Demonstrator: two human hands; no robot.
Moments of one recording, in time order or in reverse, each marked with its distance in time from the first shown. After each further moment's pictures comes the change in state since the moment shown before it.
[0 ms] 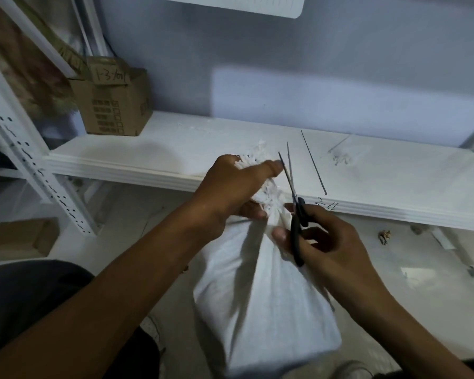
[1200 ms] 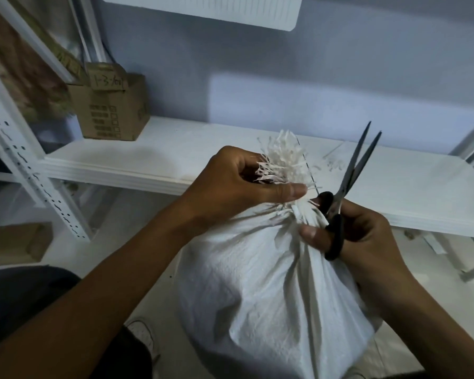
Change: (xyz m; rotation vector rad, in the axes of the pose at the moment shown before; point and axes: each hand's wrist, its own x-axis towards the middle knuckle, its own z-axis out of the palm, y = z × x) left_hand -0.012 0.008 -0.011 0.189 -0.264 0.540; right_hand 0.004 -0.012 -0.030 0.379 -0.023 -0.068
